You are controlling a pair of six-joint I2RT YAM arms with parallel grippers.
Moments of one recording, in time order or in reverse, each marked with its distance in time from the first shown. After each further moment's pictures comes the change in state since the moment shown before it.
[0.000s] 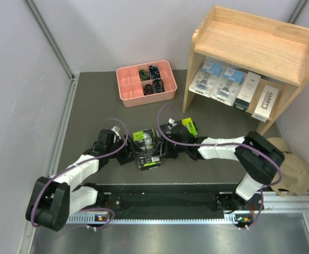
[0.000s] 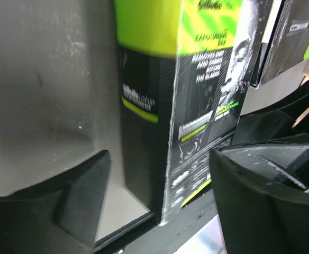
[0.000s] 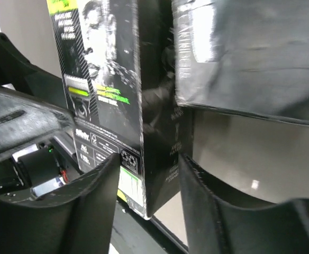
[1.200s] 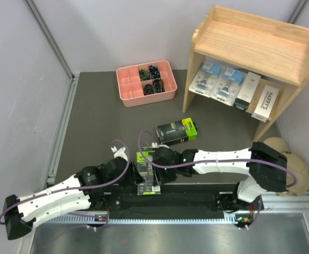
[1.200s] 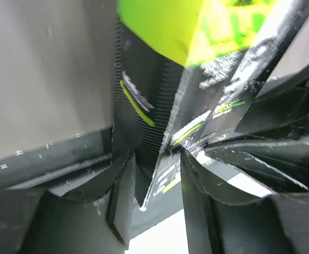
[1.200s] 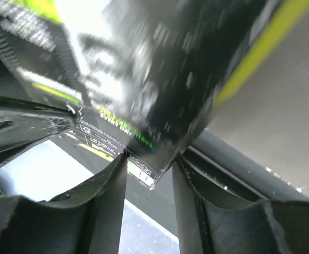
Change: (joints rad) left arm -0.732 -0.507 -0.021 -0.486 -0.469 -0.258; right arm 0.380 -0.076 0.150 -0.504 0.133 -0.008
